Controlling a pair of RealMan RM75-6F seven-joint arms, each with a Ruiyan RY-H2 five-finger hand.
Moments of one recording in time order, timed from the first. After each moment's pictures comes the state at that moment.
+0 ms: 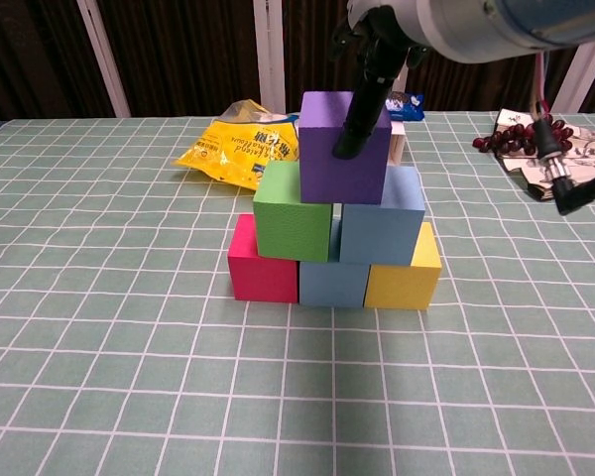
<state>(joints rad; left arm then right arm) -0.41 -1.08 -0.20 -2.18 1.10 1.40 0.39 1.24 -1.67 0.65 -2.21 -0.02 1.91 -1.09</state>
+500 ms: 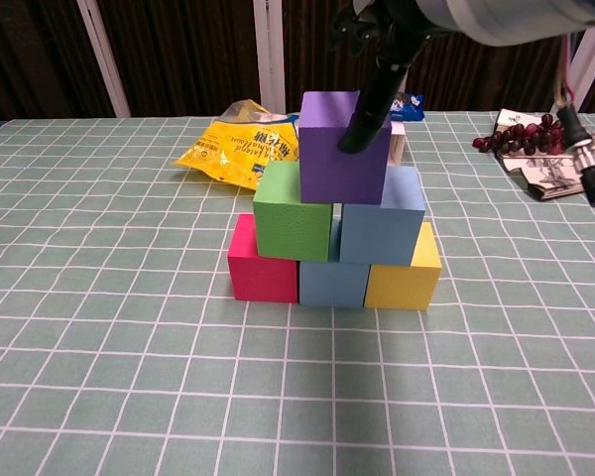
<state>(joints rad) -0.40 -1.08 -0.20 -2.18 1.11 1.41 0.39 1.21 -1.60 0.63 -2.30 -0.06 1.89 -1.10</state>
